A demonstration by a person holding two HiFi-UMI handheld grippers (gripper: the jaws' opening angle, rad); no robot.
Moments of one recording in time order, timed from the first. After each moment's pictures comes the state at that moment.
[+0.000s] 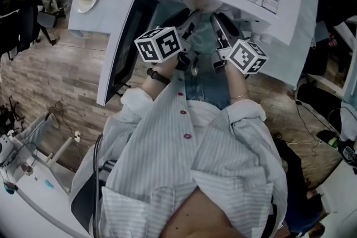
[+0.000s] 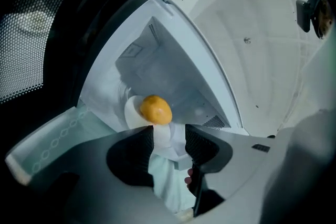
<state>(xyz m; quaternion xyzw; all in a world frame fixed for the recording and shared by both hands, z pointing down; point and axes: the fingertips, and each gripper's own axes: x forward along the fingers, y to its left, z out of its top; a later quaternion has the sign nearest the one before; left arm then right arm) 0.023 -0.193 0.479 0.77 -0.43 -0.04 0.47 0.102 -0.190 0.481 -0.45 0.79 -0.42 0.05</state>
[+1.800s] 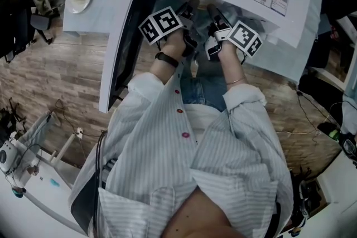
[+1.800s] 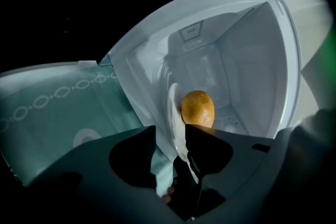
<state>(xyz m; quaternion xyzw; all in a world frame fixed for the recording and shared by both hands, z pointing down) 0.015 -0.228 0.564 0.63 -0.45 -0.10 0.63 0.094 -0.210 0.568 -0.47 0.65 -0.59 0.10</state>
